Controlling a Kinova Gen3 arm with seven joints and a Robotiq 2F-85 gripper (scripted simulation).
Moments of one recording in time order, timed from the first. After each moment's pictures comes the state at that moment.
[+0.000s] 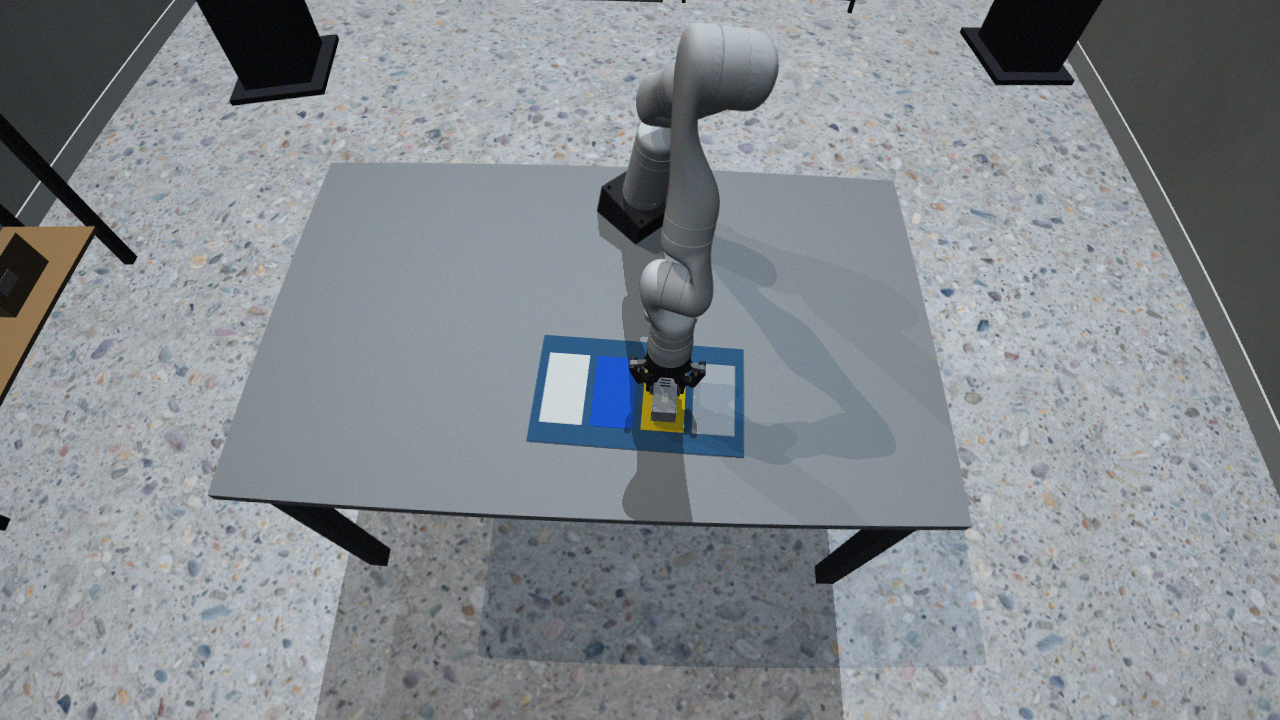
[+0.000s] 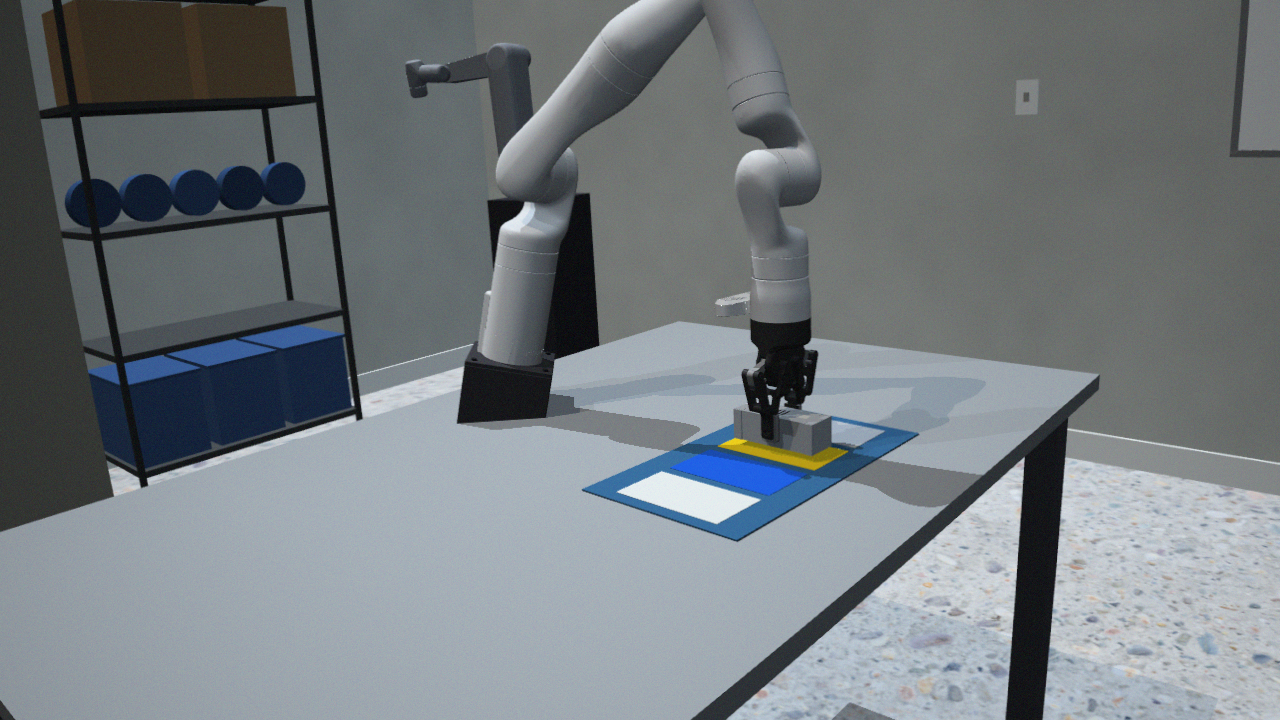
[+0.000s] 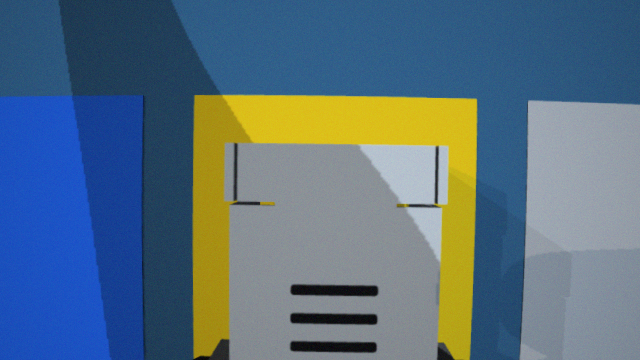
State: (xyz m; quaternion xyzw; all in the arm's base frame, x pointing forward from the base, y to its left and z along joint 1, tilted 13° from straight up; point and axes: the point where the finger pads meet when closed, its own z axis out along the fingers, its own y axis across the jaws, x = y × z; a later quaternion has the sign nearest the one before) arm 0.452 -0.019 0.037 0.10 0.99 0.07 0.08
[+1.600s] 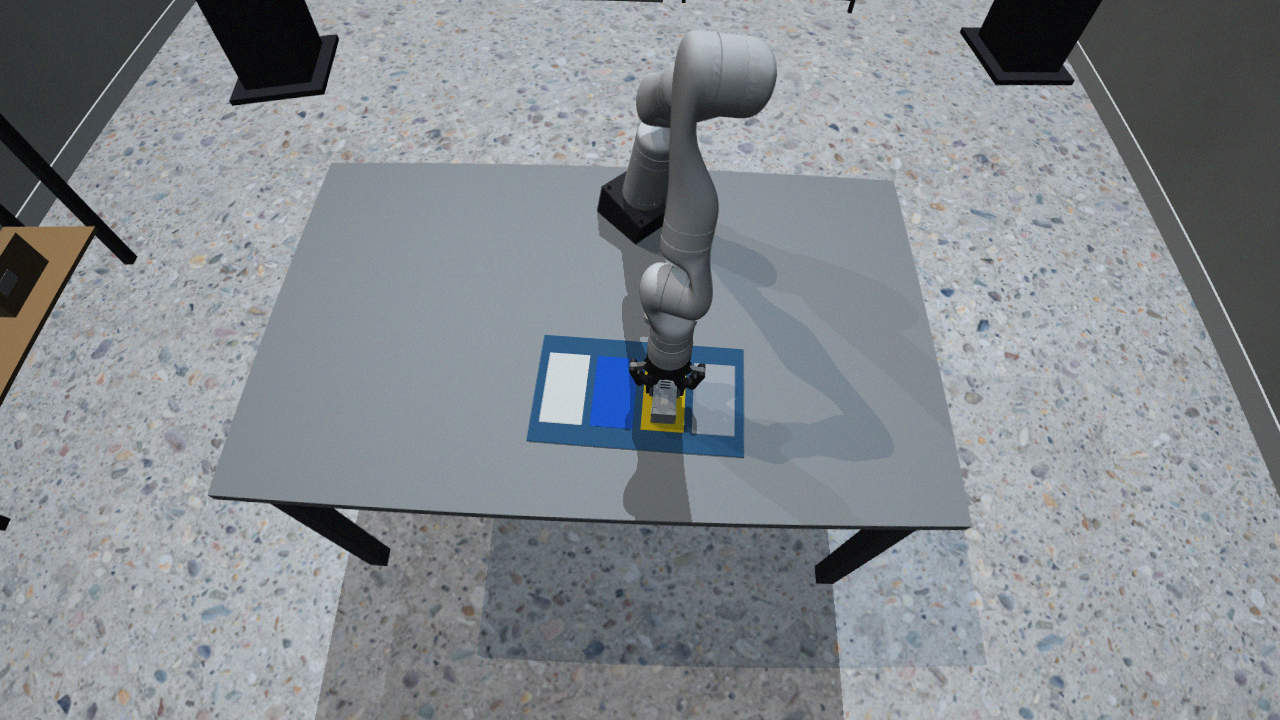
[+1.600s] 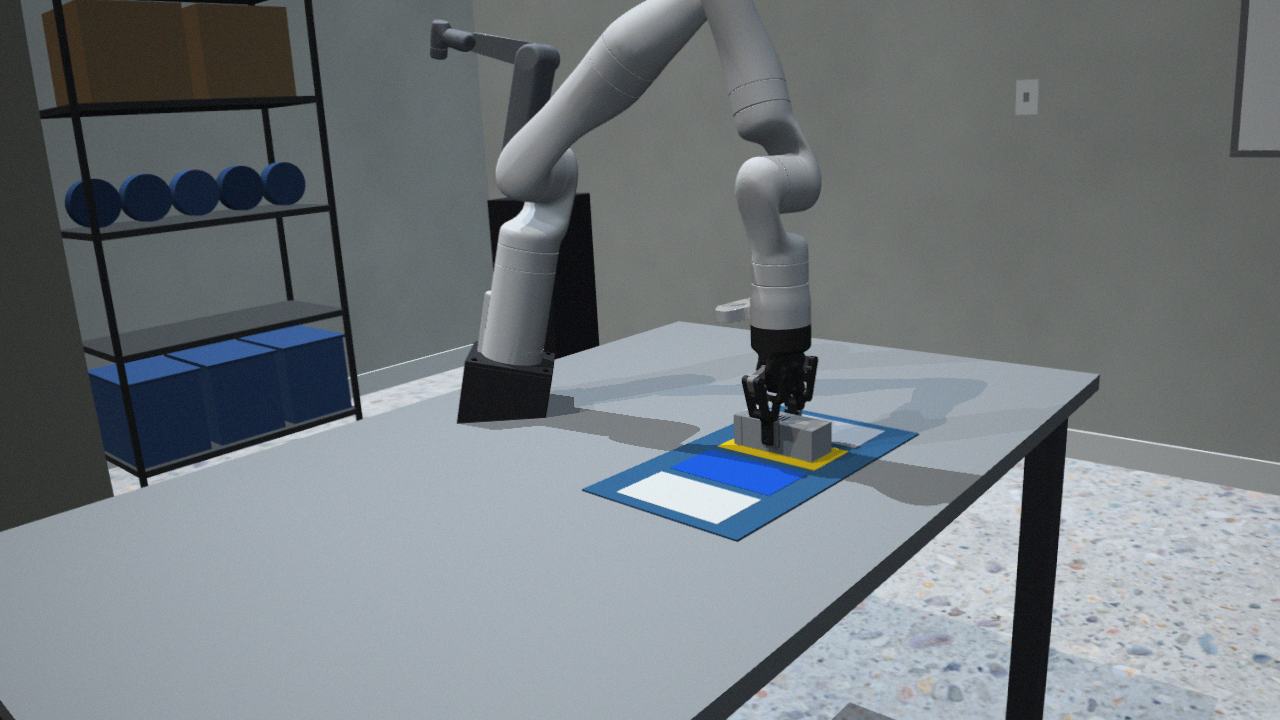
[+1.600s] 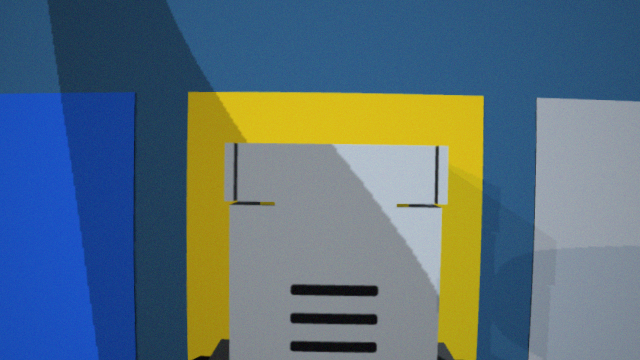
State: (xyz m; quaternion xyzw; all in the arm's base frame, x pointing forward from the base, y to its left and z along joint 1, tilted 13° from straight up) arm 0.454 -0.018 0.029 0.10 0.99 0.07 0.08
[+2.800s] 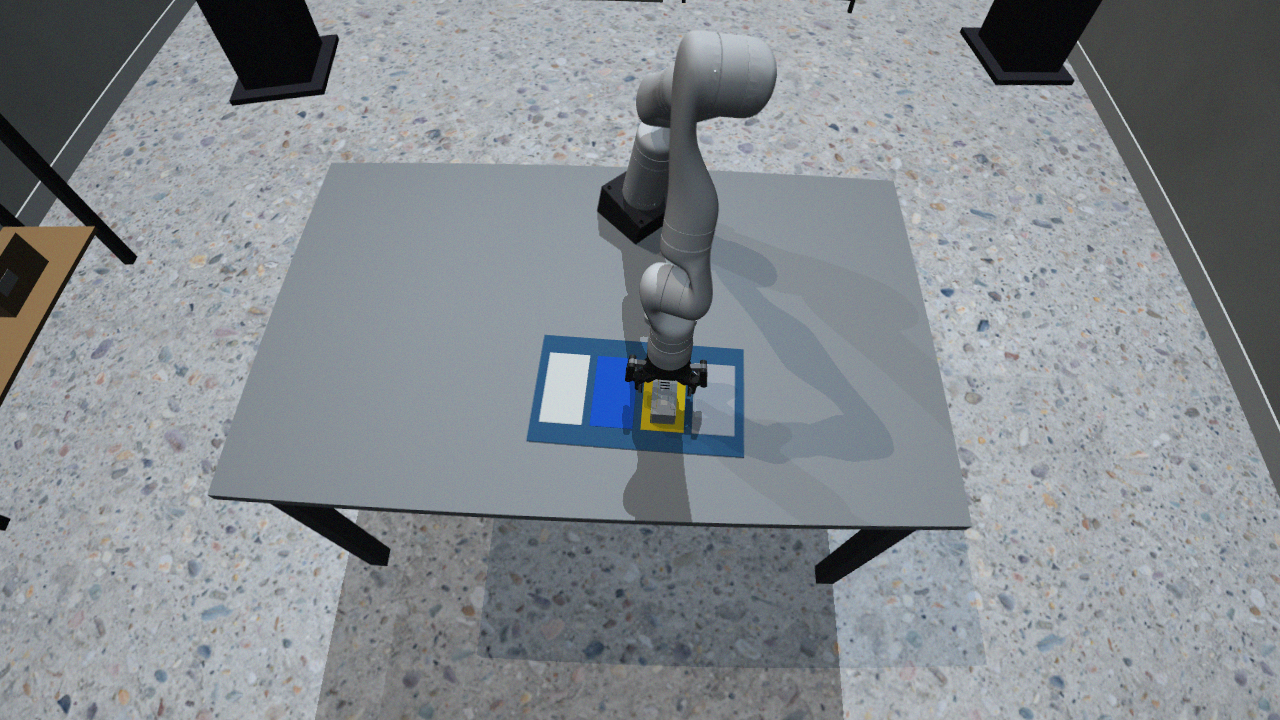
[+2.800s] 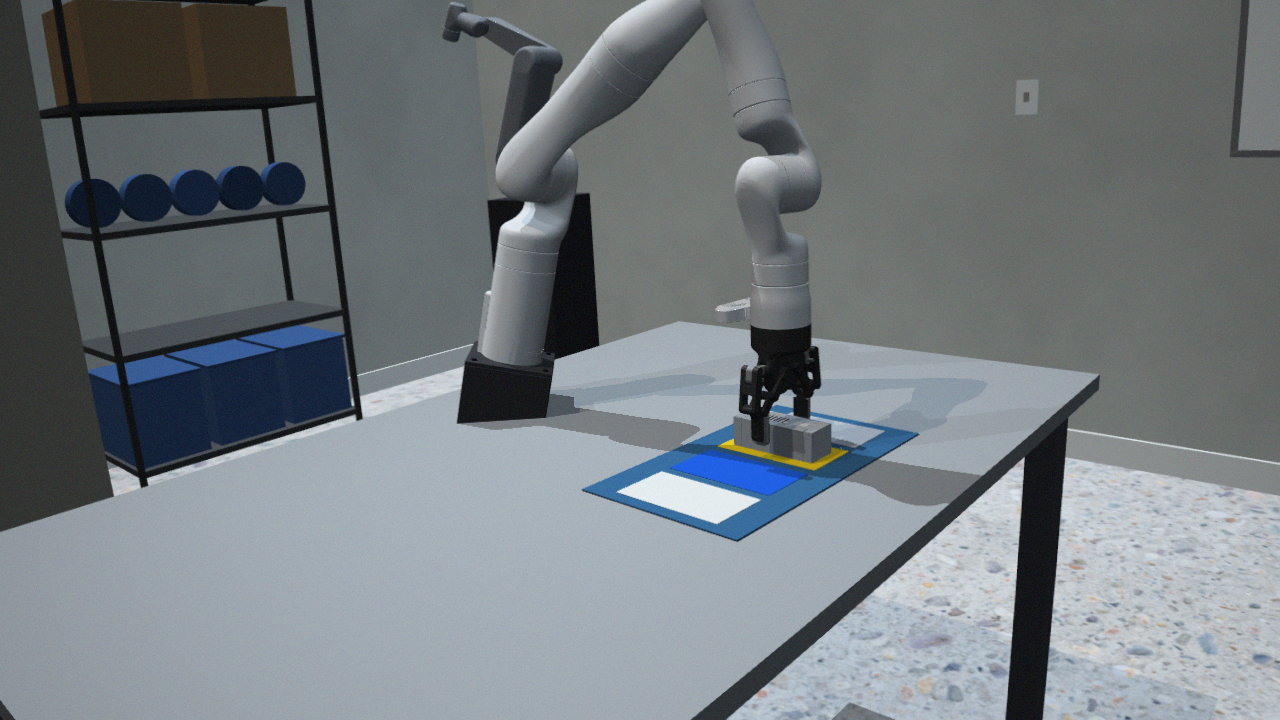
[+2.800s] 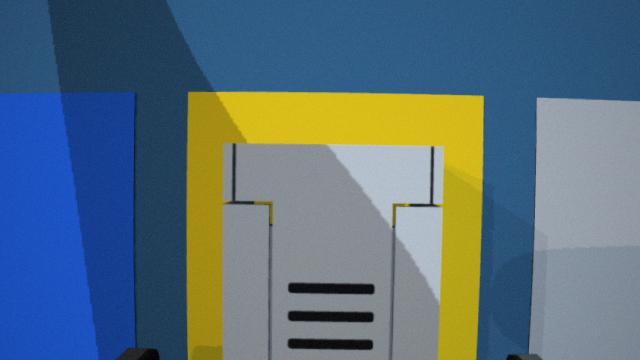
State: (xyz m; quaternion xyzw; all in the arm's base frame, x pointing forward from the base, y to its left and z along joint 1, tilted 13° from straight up) arm 0.454 -0.018 0.029 0.10 0.99 0.07 0.08
